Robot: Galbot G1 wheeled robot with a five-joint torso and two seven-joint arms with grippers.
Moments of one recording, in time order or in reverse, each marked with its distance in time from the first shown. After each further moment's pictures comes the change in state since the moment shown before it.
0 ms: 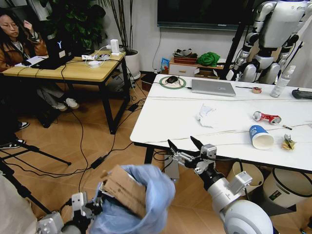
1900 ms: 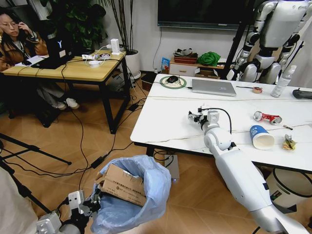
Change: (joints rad) left arm -0.021 -0.078 -0.036 0.009 0.014 -0.017 0.026; right arm 0.816 0.195 -0.057 -0.902 -0.161 -0.330 0.090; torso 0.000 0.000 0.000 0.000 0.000
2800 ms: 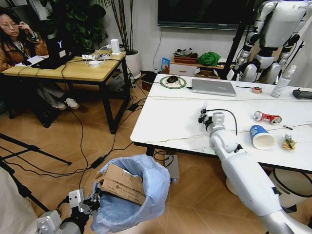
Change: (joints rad) left arm -0.016 0.027 0.004 0.017 -0.026 0.004 -0.010; right arm -0.070 -0.114 0.019 0.190 0.099 0.012 -0.005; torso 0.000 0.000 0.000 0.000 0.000
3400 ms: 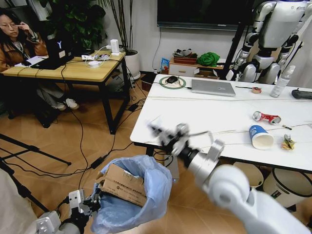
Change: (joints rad) left arm 0.030 -0.002 -0.011 -0.031 -0.007 0.003 -0.003; right arm -0.230 -0.182 -0.378 0.638 0.453 0.248 -0.183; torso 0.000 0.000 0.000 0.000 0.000
